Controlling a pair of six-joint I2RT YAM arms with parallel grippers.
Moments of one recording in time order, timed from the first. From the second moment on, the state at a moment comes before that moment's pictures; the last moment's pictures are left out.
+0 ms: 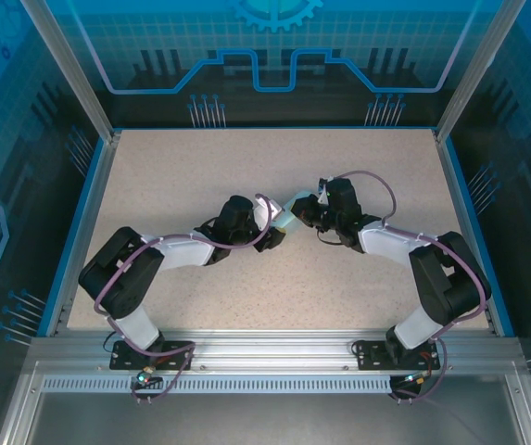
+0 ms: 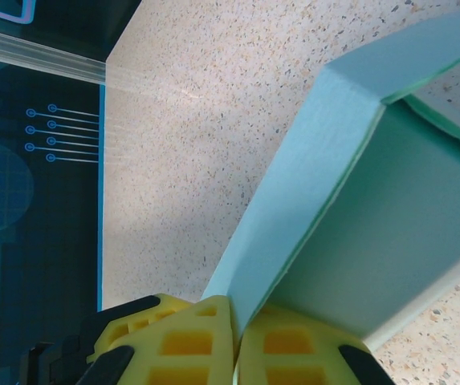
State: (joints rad) left arm -0.60 1.69 0.80 0.31 0.24 0.10; right arm 0.44 1.59 0.81 0.21 -0.33 0.98
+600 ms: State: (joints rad) left arm -0.58 1.66 0.80 0.26 0.28 0.17; right arm 0.42 1.35 0.84 -0.10 -0.26 0.69
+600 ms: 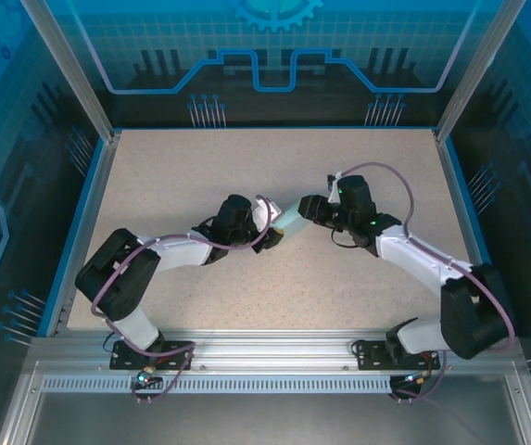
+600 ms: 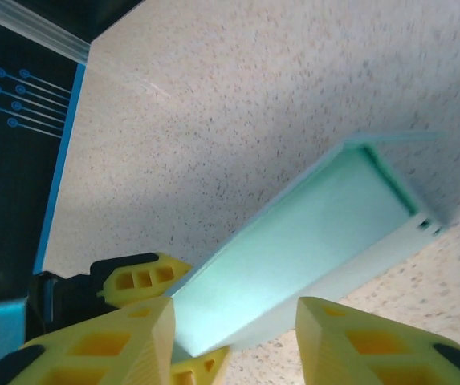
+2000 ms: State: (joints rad) left arm -0.50 1.51 0.86 -0.01 0.47 0.23; right arm 0.27 1.61 1.29 -0.62 -0.47 -0.68
